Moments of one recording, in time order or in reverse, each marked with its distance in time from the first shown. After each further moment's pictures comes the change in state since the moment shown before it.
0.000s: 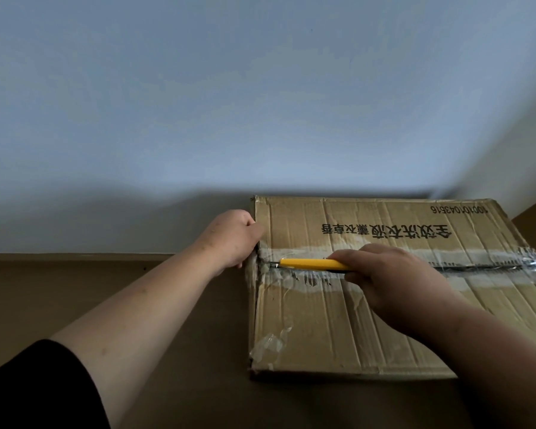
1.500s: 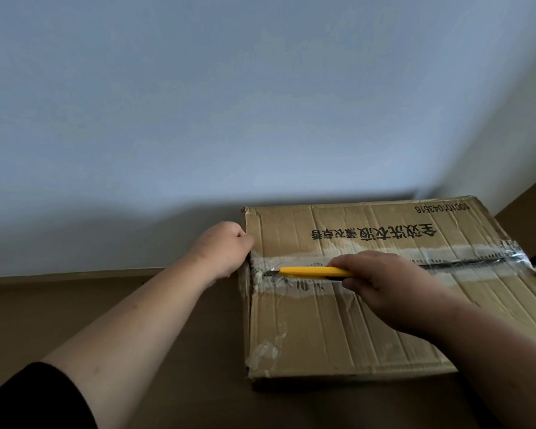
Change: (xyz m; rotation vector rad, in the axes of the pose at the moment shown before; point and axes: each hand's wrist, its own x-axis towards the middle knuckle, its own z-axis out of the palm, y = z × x) left_hand 0.002 -0.002 -0.001 0.110 0.026 0.001; right_hand -0.006 0.018 0.001 0.149 -0.035 0.012
